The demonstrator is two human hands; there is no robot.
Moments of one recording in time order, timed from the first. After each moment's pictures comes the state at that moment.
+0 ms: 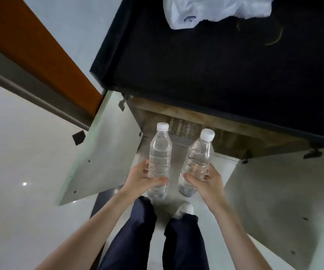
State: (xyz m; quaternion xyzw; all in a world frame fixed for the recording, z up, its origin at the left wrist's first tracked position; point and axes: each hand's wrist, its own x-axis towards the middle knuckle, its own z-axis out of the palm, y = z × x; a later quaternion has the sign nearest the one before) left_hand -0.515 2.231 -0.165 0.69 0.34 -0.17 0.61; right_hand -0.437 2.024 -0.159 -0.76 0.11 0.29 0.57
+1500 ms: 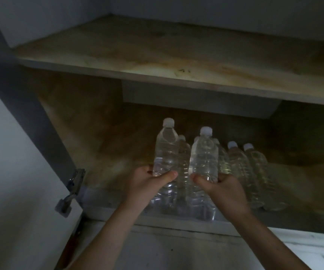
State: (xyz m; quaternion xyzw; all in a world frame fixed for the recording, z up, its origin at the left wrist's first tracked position) left_hand -0.252 2.277 -0.699 0.73 0.22 0.01 0.64; right_hand -0.219 2.088 -0.687 -0.84 0.06 0.10 0.52
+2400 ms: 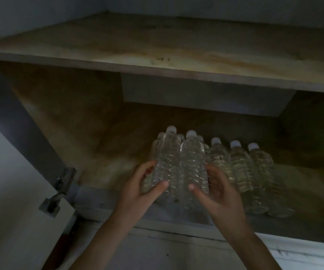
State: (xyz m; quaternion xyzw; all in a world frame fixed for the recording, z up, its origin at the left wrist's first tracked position) left_hand -0.260 2.272 -0.741 0.77 0.10 0.09 0.62; right_hand -0.219 2.067 -0.726 -0.77 -0.12 0.04 0.63
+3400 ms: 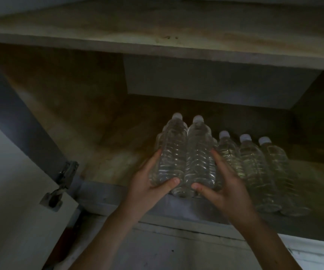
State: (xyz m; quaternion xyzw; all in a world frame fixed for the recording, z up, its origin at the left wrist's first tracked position) left_hand -0.250 2.268 -0.741 0.78 0.05 0.10 0.62; right_hand -0.185 2.061 -0.749 -0.85 -0.22 0.00 0.47
